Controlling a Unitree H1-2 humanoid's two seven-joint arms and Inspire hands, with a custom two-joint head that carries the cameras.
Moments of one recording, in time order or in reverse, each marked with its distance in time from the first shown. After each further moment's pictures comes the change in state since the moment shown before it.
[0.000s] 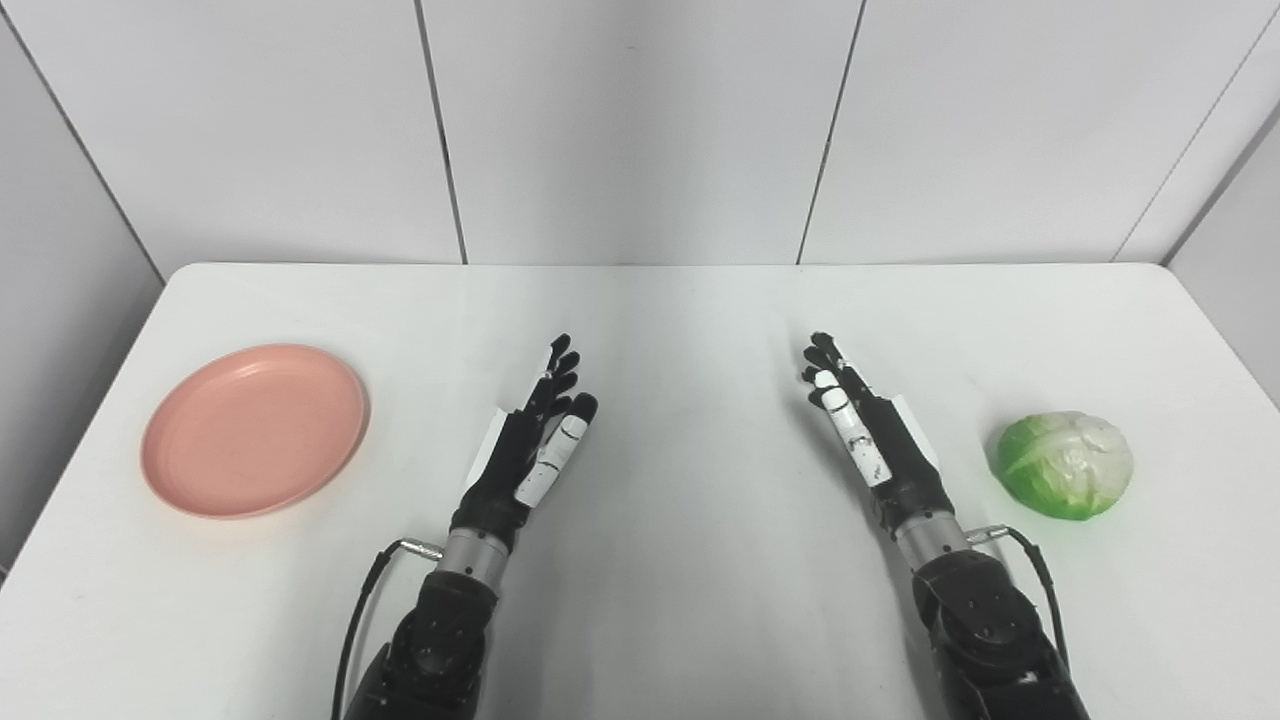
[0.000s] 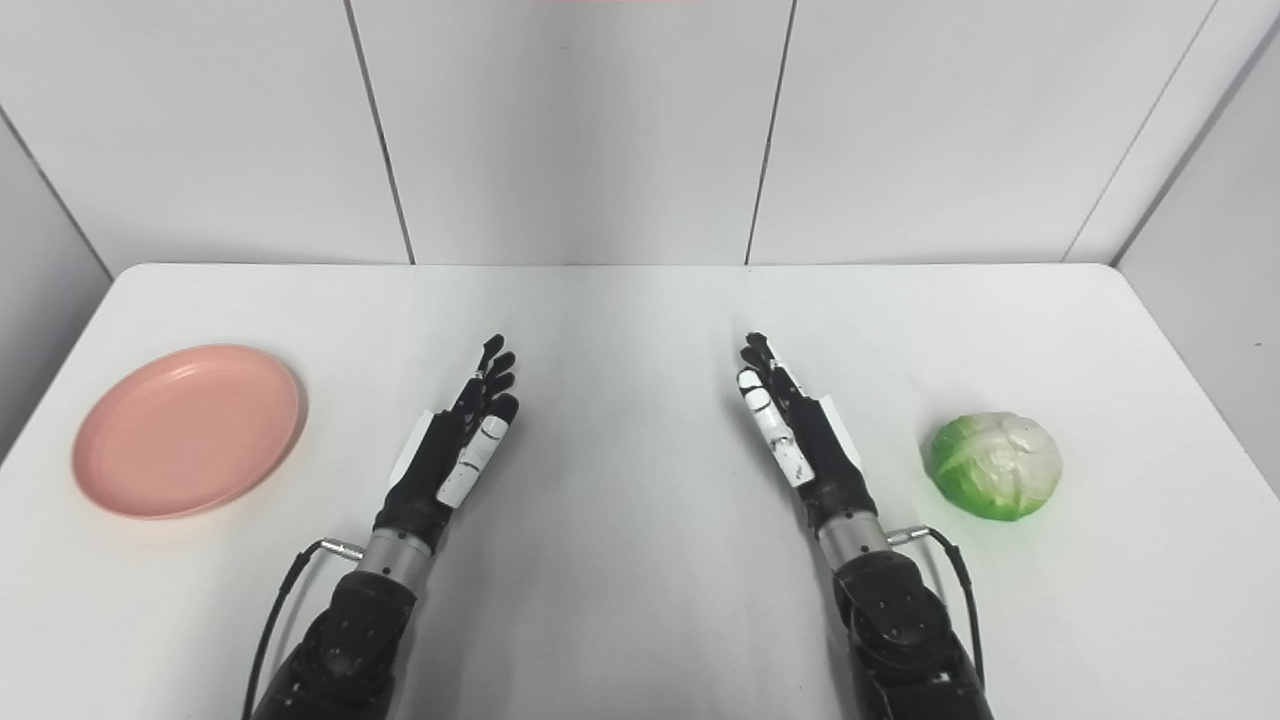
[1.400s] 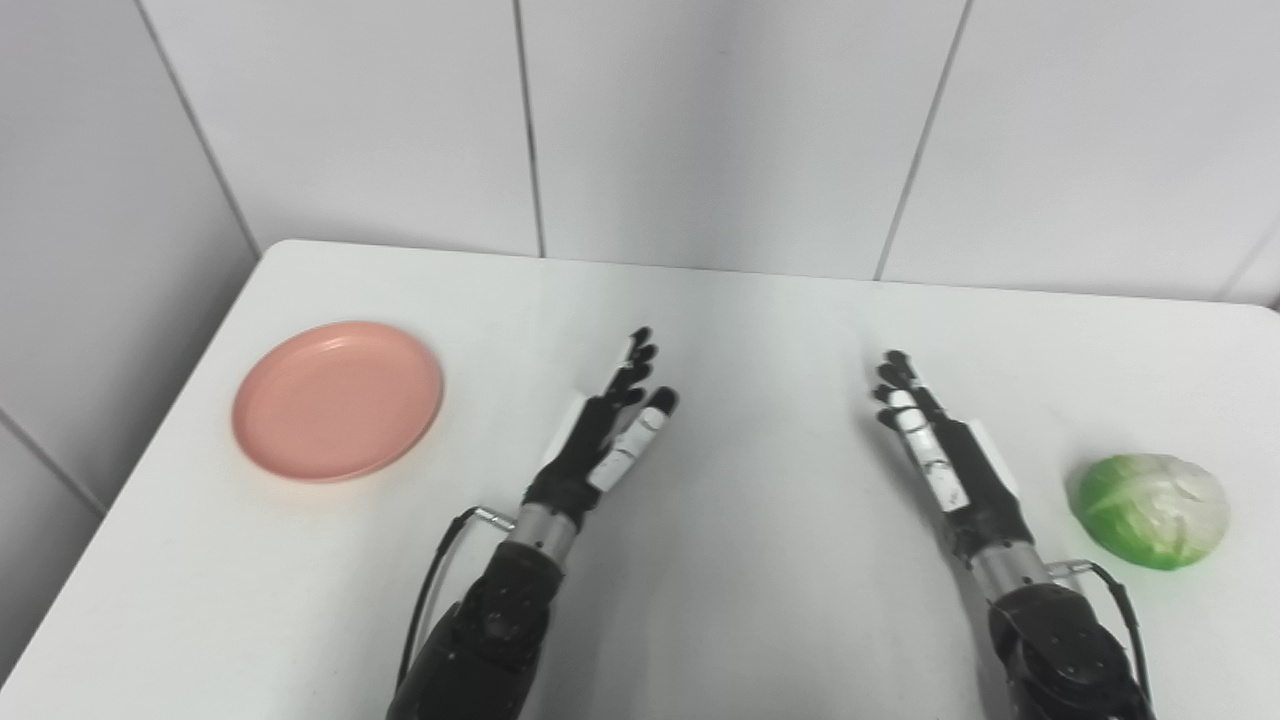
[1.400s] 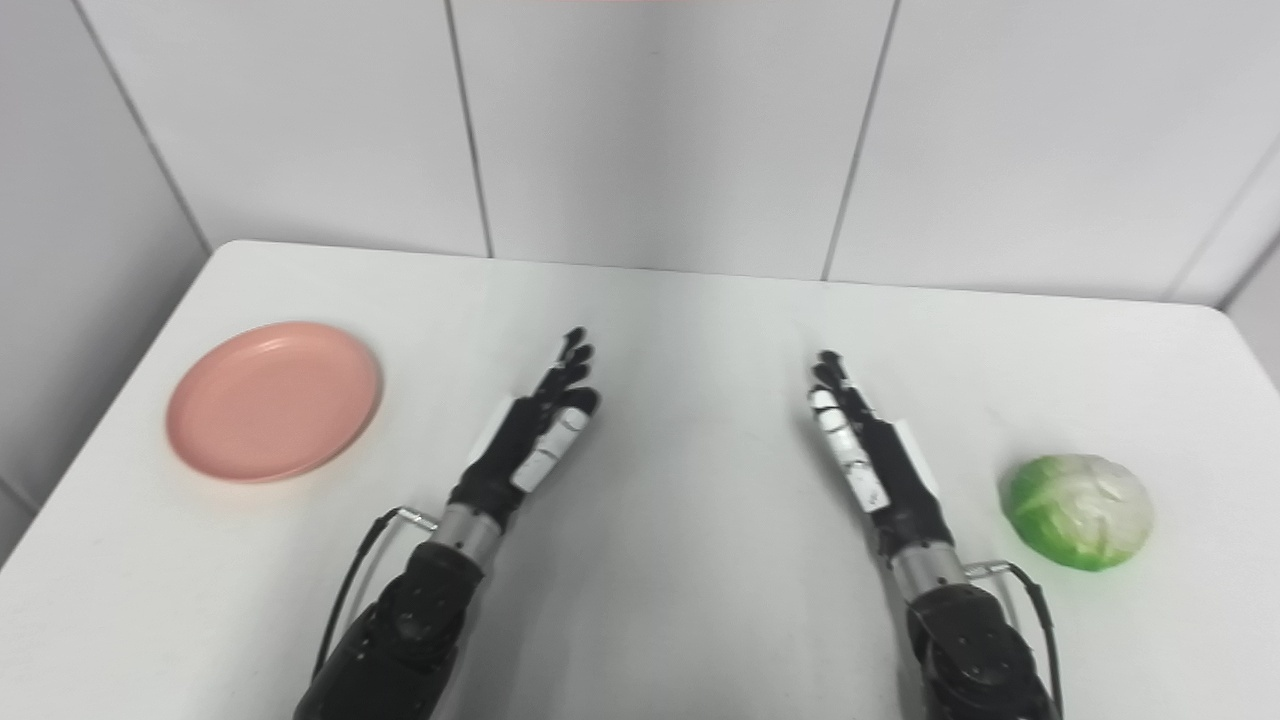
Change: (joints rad) left arm -0.056 -0.020 -0.012 0.086 0.019 -0.030 0.013; right arm -0.003 -0.037 -0.010 0.020 0.057 -0.006 0.050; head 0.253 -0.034
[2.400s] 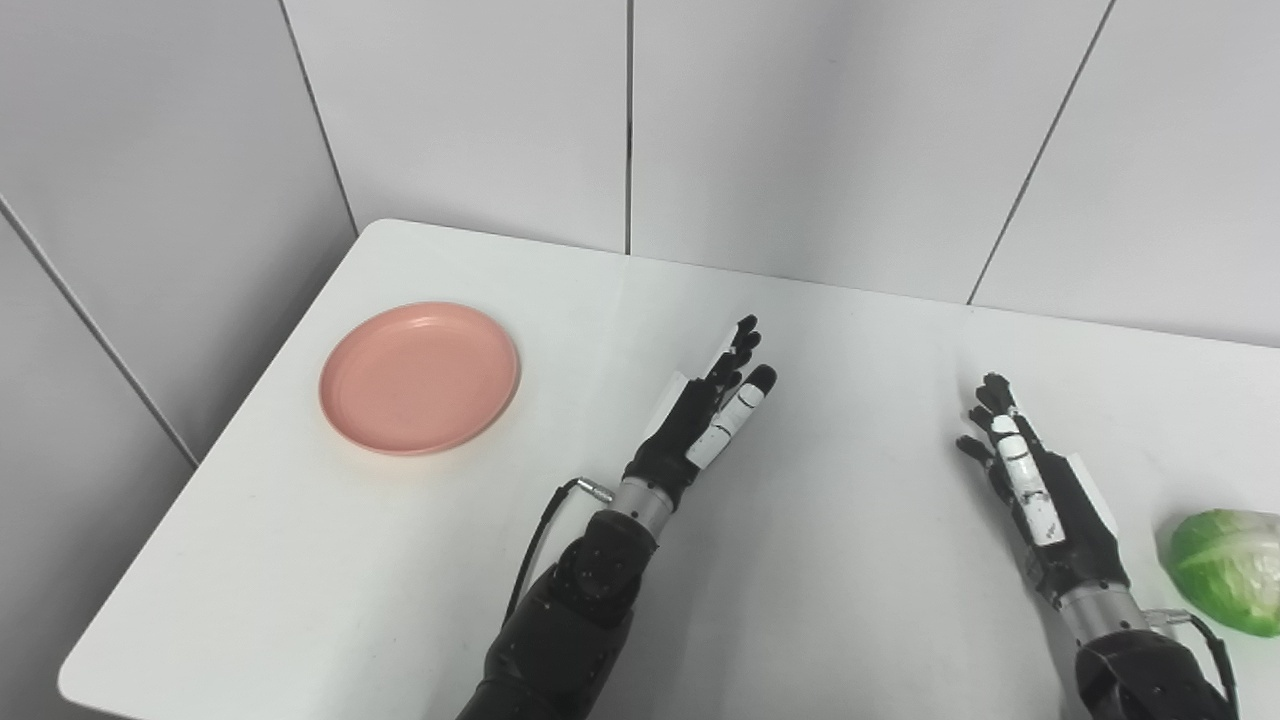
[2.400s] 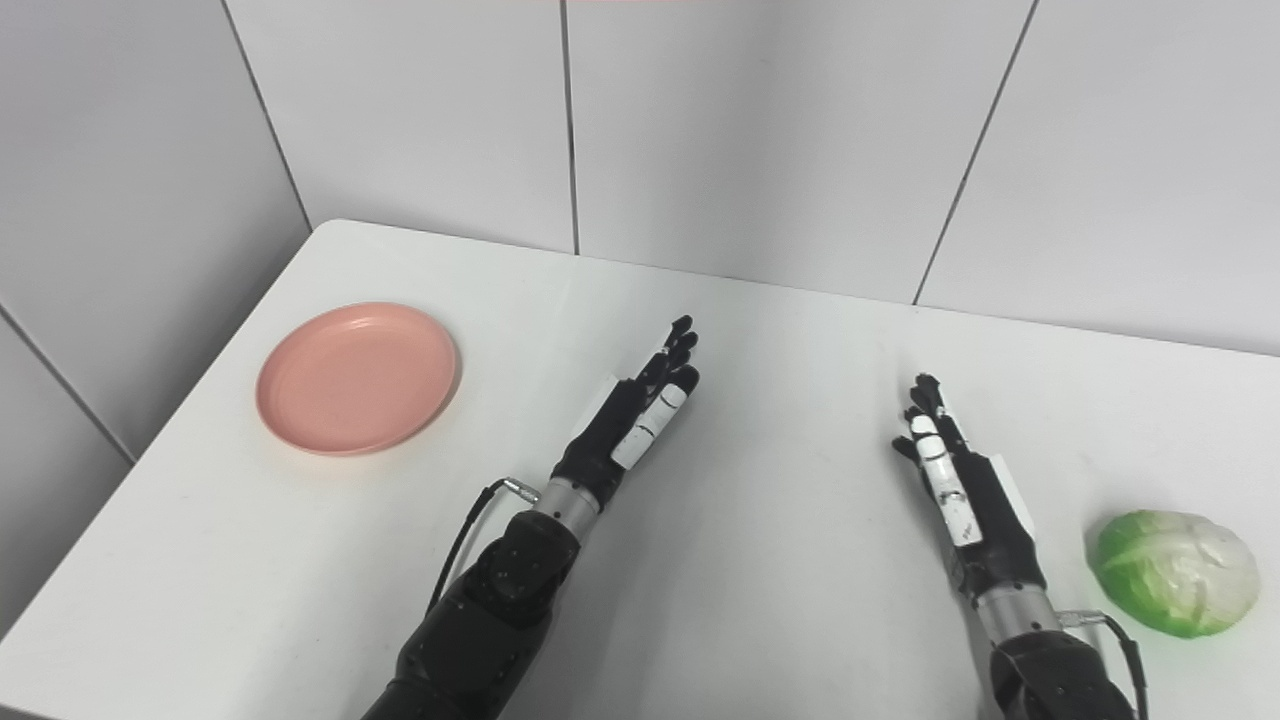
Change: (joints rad) left arm -0.074 -0.060 0.034 0.120 -0.083 -0.041 -0.013; right arm -0.017 -0.023 -0.018 0.029 0.049 -0.029 0.054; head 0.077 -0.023
